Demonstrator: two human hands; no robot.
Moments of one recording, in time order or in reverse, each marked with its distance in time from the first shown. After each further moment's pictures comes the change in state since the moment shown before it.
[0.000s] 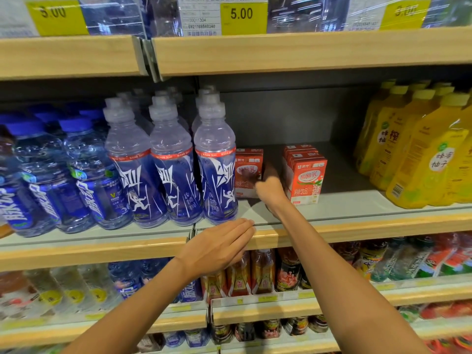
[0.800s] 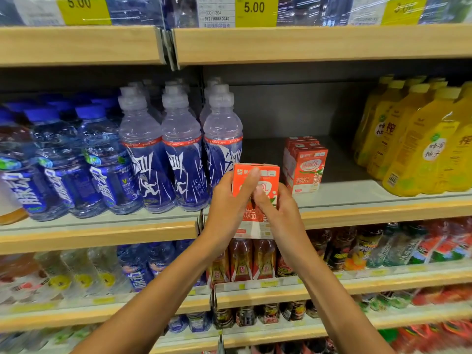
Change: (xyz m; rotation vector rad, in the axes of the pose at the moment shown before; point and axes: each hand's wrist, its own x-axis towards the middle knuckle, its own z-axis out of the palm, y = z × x) left_hand 0.076 0.024 -0.091 -1.338 0.368 -1.249; right_hand -0.151 -0.033 -0.016 0.368 -0.133 -0.158
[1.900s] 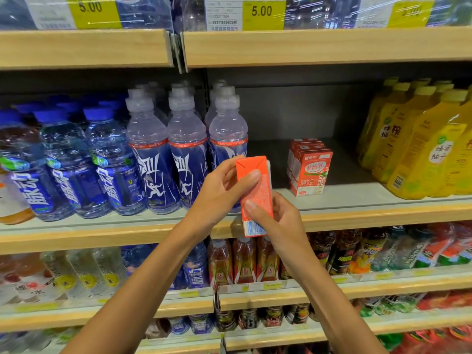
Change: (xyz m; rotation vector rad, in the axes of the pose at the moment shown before) left_hand 0.014 0.018 -0.031 0.056 -0.174 0.008; right_hand -0.007 0.002 0.005 0.009 -0.038 0.027
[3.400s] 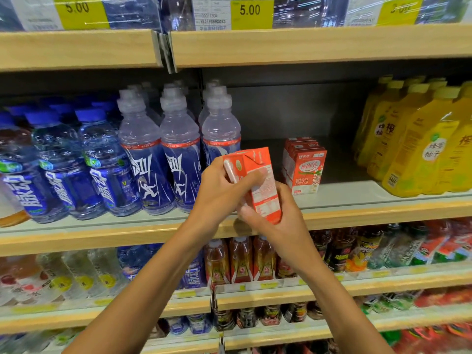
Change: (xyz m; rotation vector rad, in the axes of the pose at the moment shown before) left_hand 0.003 0.009 0.018 0.067 0.183 -0.035; right_hand -0.004 -0.005 -0.016 -0.168 -0.028 -0.092
